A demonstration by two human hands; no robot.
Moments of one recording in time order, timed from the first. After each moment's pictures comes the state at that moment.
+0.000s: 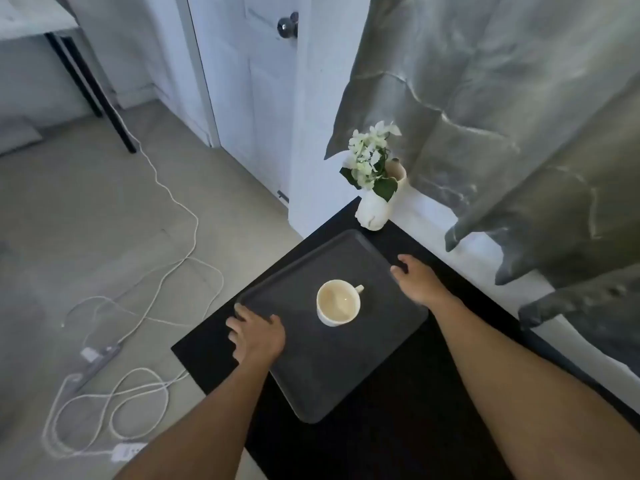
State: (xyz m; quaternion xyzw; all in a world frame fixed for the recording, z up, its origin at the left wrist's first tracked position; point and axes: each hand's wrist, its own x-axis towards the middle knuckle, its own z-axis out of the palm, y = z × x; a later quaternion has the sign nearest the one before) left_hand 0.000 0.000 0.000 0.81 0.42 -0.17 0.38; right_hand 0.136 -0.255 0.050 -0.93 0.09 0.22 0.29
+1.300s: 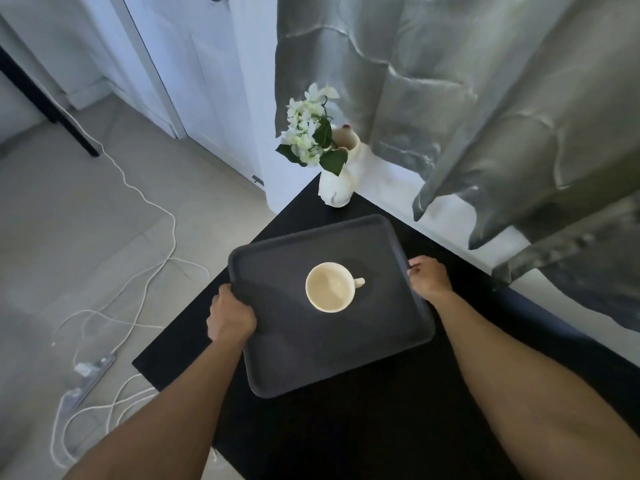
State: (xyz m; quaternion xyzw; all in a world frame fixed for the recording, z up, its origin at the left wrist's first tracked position) left_hand 0.044 -0.017 -0.003 0.86 0.36 -0.15 0.33; right_hand 0.127 -0.354 -0.003 -0.93 0.21 0.16 0.25
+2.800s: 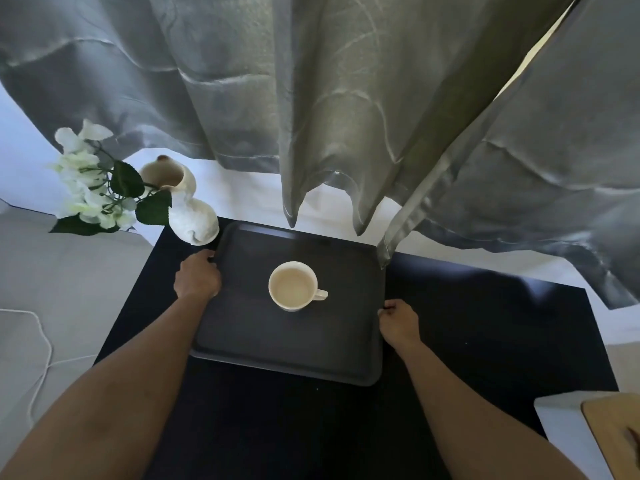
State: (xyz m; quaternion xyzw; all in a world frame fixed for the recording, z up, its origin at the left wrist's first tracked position) left_hand 0.241 -0.160 -0.042 0.95 0.09 -0.18 0.26; right_hand 0.028 -0.454 -0.052 -0.75 0.49 0.09 0.43
